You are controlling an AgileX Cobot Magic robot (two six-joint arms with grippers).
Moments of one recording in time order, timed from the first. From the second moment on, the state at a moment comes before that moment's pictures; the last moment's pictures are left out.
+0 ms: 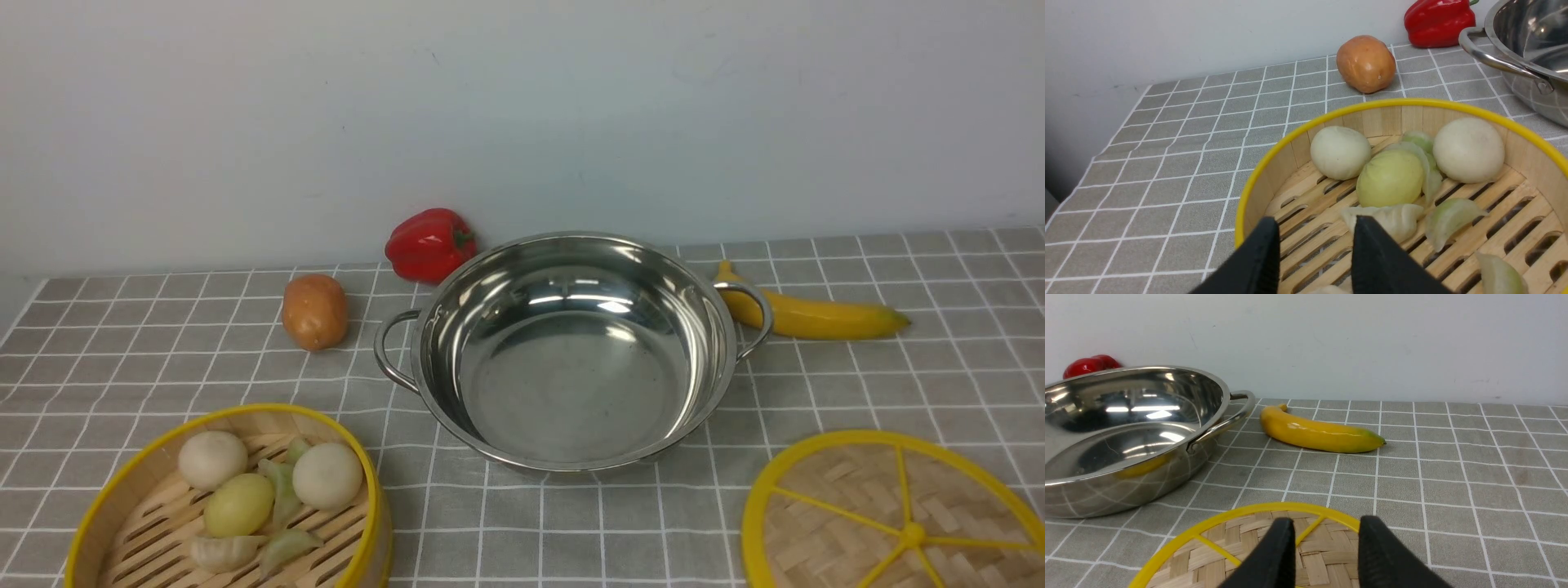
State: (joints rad) right arm 0.11 0.00 0.01 0.04 0.34 0.10; left arm 0.04 0.00 0.01 0.09 0.38 0.07
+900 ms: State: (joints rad) right arm 0.11 0.00 0.01 0.04 0.34 0.10; left arm 0.04 0.00 0.01 -0.34 0.20 -0.04
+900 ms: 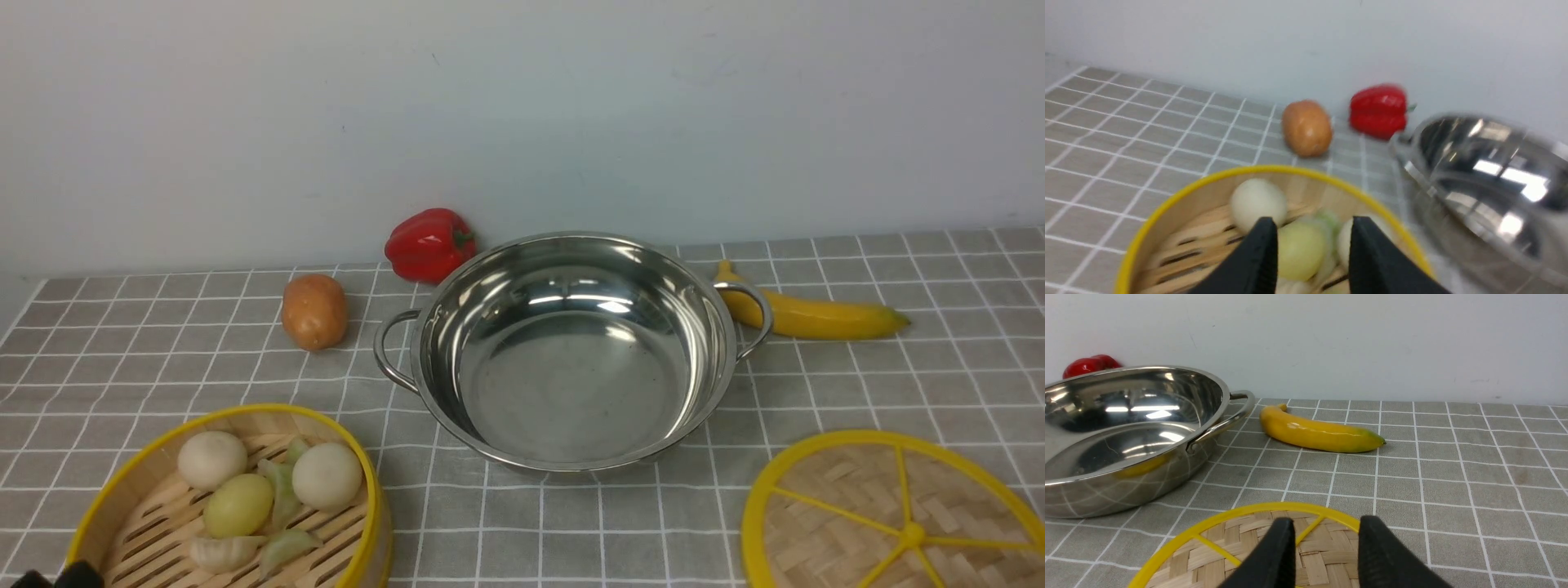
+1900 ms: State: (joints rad) right arm 0.11 0.00 0.01 0.04 0.34 0.10; left arm 0.04 0.44 -0.71 -0.18 1.07 0.08
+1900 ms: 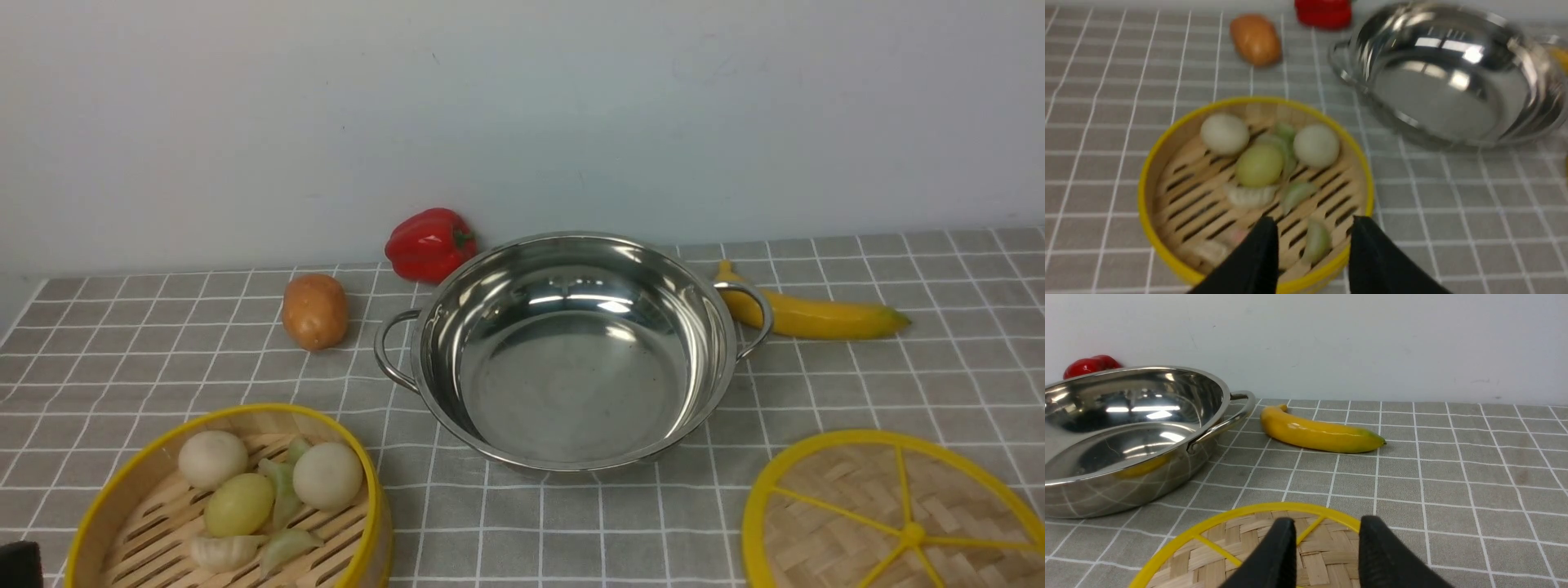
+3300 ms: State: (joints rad) right arm 0.11 0.00 0.01 0.04 0.34 0.10; left arm -0.47 1.33 -0.89 0.02 0.97 -0.17
